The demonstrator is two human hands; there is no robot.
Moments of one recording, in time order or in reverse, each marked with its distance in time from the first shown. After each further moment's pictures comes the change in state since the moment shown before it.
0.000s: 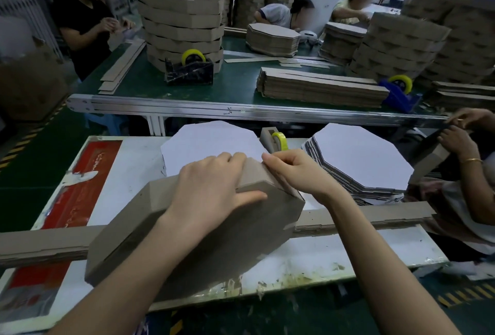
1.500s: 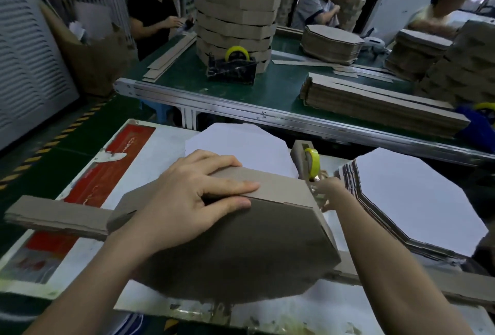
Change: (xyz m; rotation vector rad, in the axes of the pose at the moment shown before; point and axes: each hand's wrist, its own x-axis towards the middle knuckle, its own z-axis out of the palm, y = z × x) left_hand 0.005 -0.024 0.011 -0.534 0.088 -0.023; right_hand 0.165 0.195 -0.021 0.066 0.177 0.721
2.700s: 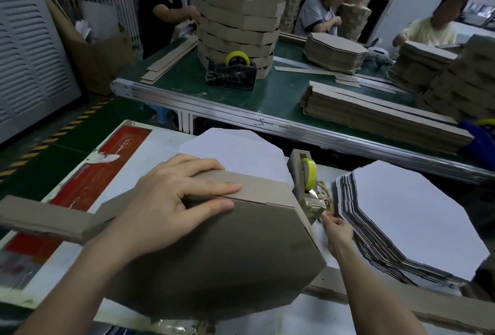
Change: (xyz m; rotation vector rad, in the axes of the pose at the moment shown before) left_hand 0.013 -0.009 0.008 -0.007 0.069 -0.072; right_hand 0.034 0.099 0.012 0.520 0.179 0.042
